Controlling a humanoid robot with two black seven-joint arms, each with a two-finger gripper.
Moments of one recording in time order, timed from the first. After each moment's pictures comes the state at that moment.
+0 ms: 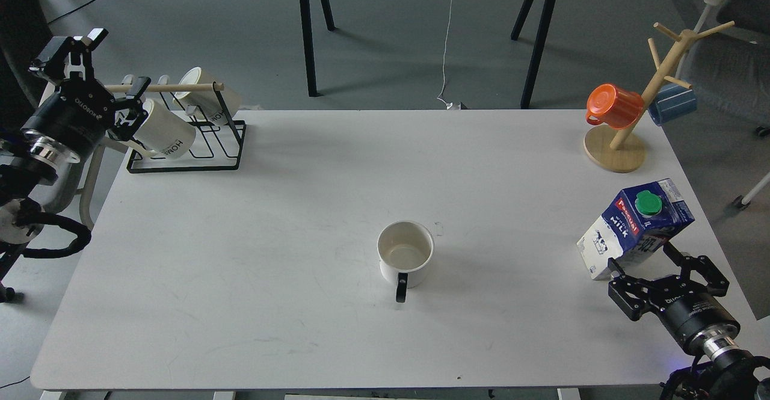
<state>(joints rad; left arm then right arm) -0.56 0.68 -0.72 -0.77 0.19 -0.49 -0.49 -0.02 -0.63 0.83 1.18 0.78 0.44 0.07</state>
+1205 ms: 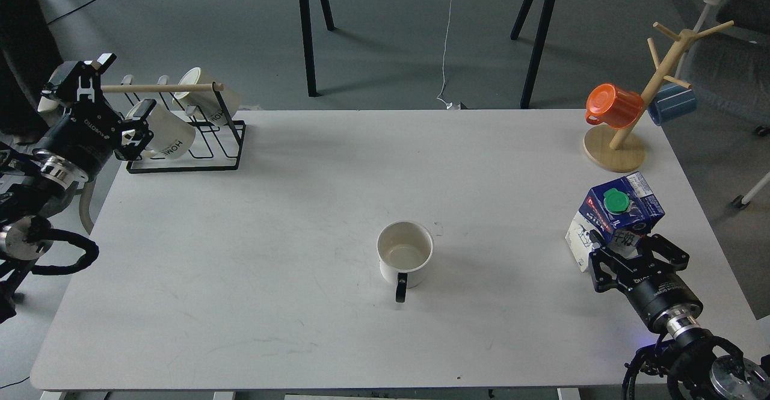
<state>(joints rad) -0.52 0.65 -0.72 -0.73 0.19 -0.49 -0.49 0.05 -0.52 0.83 1.18 0.69 0.42 0.14</state>
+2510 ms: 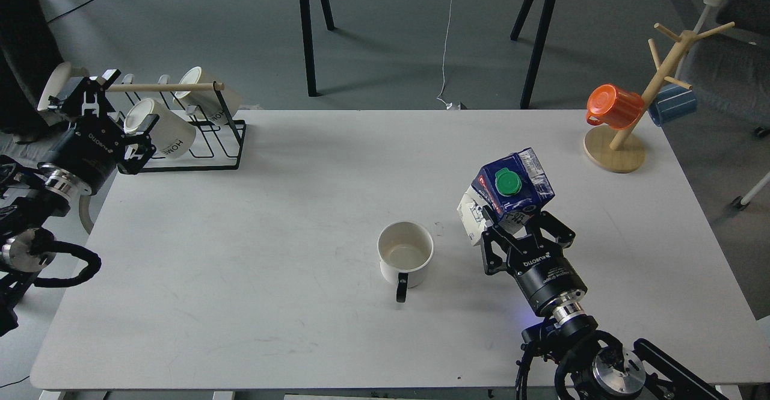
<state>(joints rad) -0.49 0.64 -0.72 -0.73 0.19 -0.49 -0.49 0.05 -0.18 0.84 1.33 0.42 0.35 0.21</state>
